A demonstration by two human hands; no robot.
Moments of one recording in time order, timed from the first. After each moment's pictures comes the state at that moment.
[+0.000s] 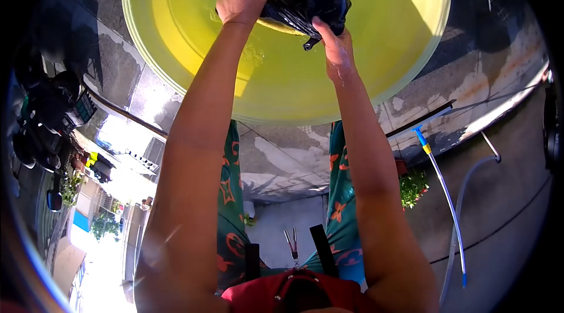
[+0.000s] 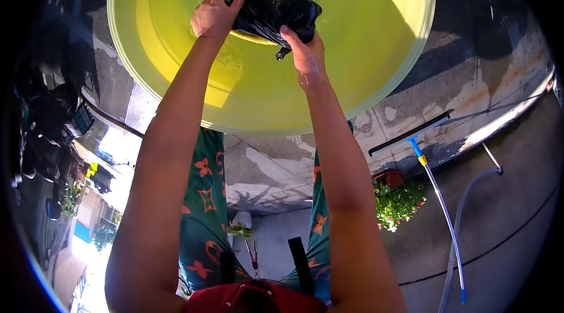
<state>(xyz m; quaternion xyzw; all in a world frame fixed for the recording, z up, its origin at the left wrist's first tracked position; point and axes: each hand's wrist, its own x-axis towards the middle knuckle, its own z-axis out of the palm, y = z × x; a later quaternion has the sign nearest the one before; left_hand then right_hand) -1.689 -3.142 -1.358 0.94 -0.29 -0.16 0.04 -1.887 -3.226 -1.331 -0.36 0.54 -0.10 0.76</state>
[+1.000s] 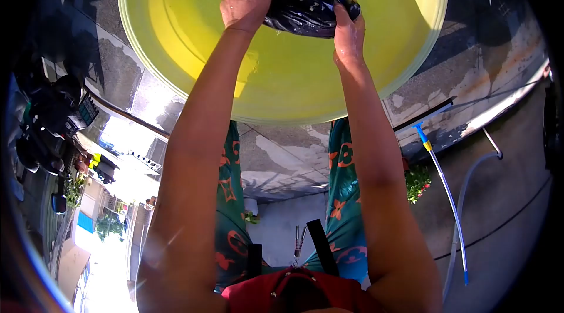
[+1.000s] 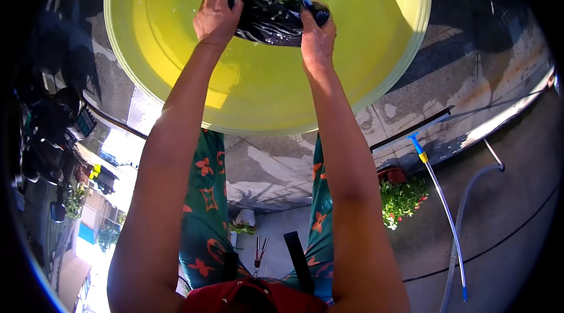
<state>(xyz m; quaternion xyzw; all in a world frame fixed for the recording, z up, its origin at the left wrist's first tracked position) -1.698 -3.154 -1.347 0.91 -0.38 -0.12 0.11 -1.879 -3.260 -1.355 -0.41 0.54 -0.20 0.71</state>
